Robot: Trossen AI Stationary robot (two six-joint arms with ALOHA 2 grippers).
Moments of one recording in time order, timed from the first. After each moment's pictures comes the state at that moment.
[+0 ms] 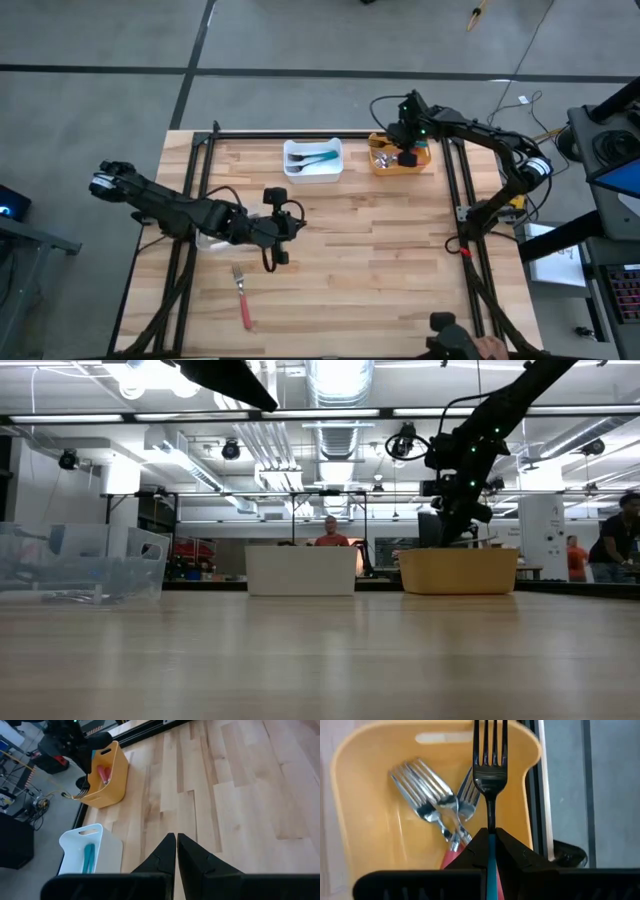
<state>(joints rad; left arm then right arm) -0.32 1.37 1.06 -0.38 -0.56 0.10 -0.92 1.55 1.07 -0.59 -0.14 -0.88</state>
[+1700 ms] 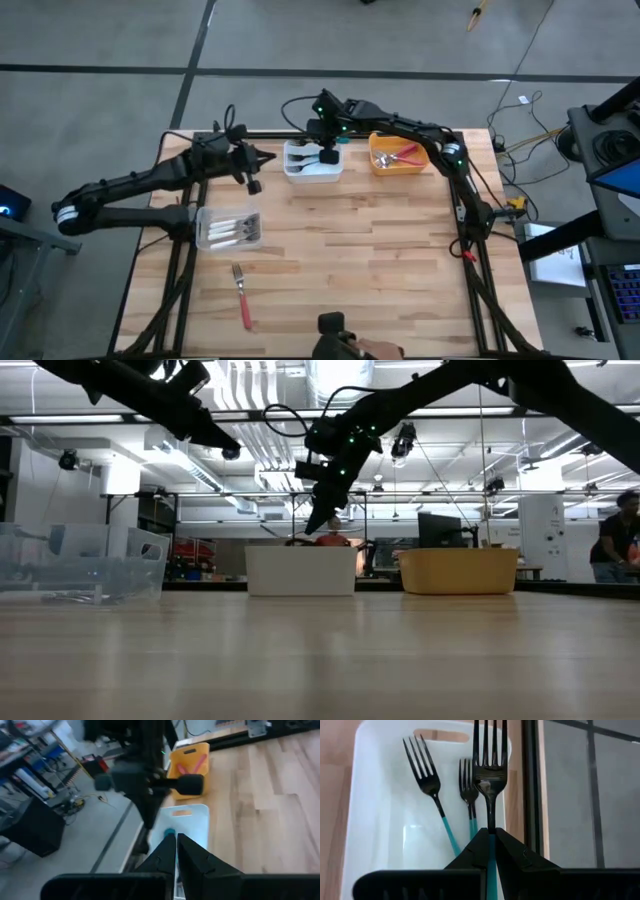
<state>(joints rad) 0.45 0.92 0.70 -0.13 -0.01 0.41 -0.53 2.21 2.02 -0.75 -0.13 -0.59</state>
